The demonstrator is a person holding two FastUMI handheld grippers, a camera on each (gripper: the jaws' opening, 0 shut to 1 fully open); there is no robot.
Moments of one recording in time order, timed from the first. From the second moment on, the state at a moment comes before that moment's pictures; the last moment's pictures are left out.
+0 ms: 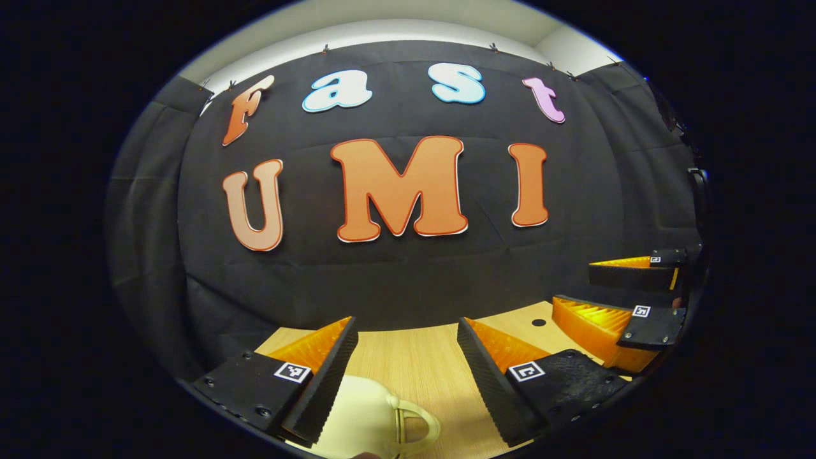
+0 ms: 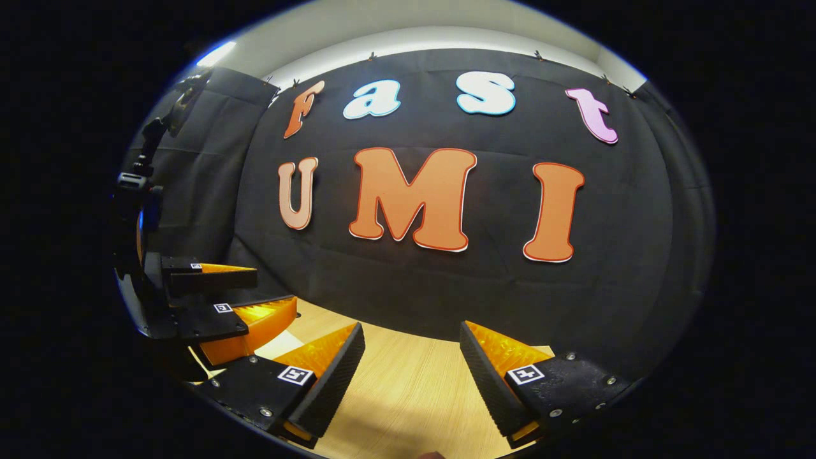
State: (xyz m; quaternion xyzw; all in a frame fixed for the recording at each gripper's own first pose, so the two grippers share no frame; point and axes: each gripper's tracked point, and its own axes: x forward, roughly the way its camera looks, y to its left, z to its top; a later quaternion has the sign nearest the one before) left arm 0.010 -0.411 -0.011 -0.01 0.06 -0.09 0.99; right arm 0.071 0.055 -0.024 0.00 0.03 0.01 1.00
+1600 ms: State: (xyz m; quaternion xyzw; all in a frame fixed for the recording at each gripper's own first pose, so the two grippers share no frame) left arm -0.009 -0.389 0.004 -0.07 0.02 -0.13 0.99; right arm 0.053 0.080 -0.015 -0.02 0.03 -0.05 1.00
